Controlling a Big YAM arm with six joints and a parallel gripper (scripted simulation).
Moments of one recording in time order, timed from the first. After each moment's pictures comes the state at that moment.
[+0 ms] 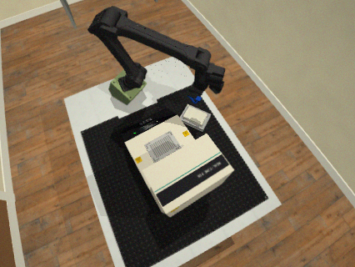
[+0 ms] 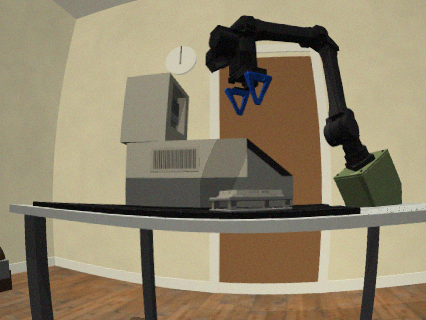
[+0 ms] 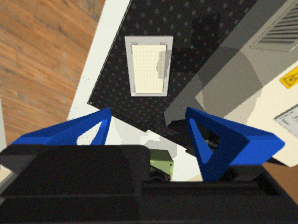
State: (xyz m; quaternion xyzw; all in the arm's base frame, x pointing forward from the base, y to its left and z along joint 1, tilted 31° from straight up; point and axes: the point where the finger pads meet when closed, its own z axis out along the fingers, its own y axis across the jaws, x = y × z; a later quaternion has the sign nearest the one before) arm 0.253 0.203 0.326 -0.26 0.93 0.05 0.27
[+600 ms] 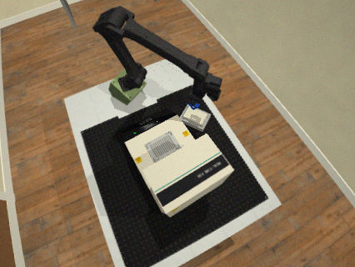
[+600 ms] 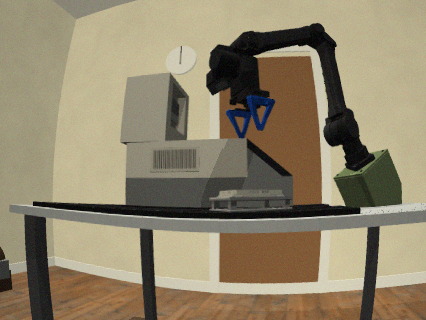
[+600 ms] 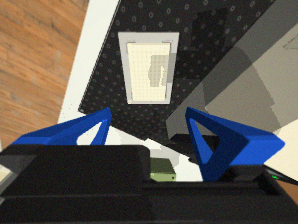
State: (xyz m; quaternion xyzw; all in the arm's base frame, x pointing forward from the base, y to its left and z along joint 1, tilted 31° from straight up) arm 0.279 0.214 0.272 -0.26 0.93 0.05 0.26
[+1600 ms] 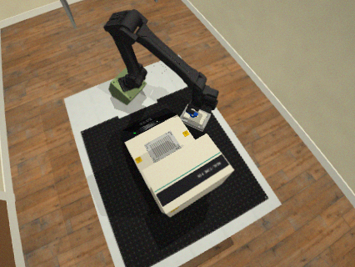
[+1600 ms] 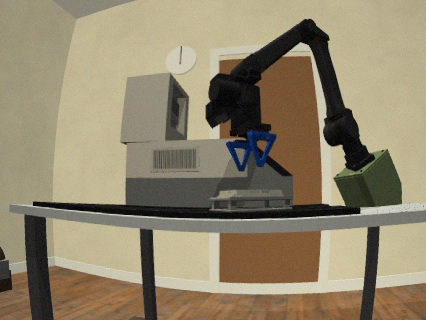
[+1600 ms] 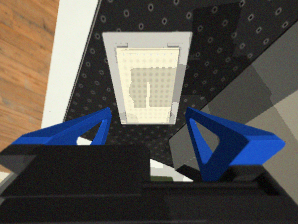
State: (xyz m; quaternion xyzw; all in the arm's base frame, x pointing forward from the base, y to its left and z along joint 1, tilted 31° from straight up) arm 0.319 0.232 0.202 -0.26 0.93 0.05 0.27
